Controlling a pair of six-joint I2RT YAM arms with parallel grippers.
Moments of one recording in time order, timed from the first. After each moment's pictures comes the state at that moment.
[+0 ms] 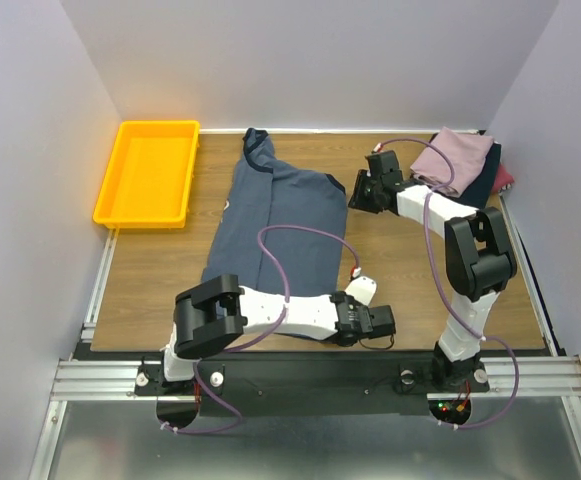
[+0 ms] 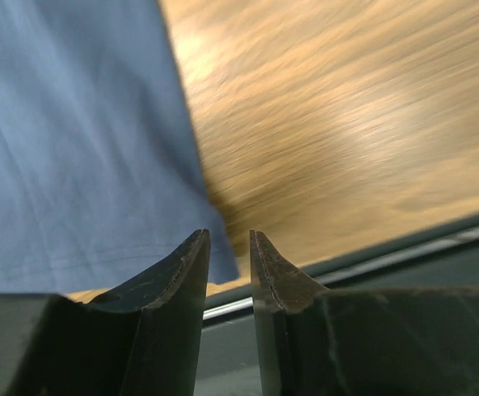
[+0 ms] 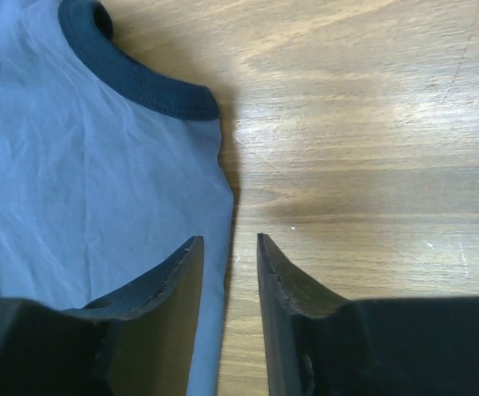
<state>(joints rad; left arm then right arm) -1.43 1.89 1.36 -0.79 -0.48 -0.92 0.32 1.90 1.32 -0.24 0.03 0.51</state>
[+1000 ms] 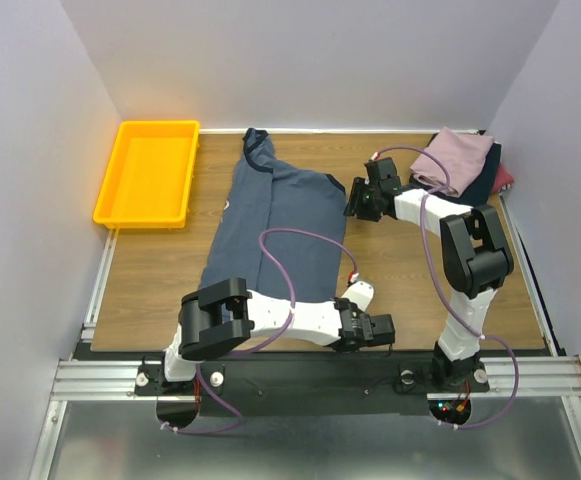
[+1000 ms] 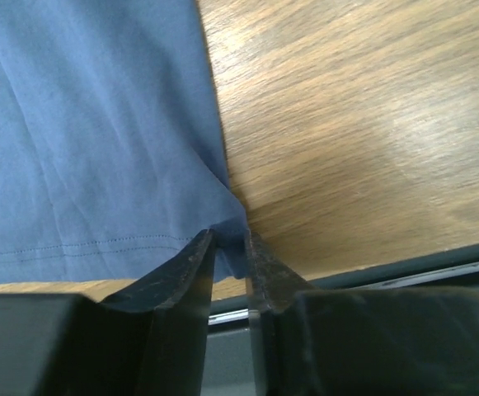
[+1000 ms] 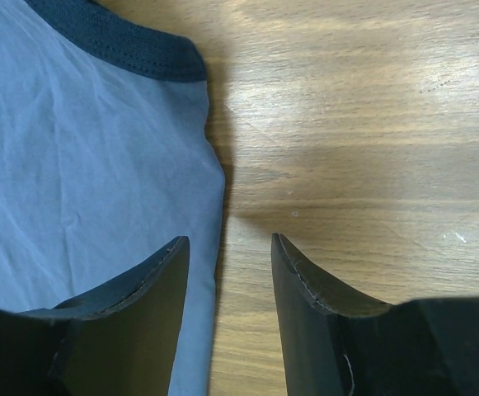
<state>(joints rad) -1.47 1.94 1.36 -0.85 -0.55 -0.98 0.32 1.92 1.28 -0.22 -0.05 0.52</state>
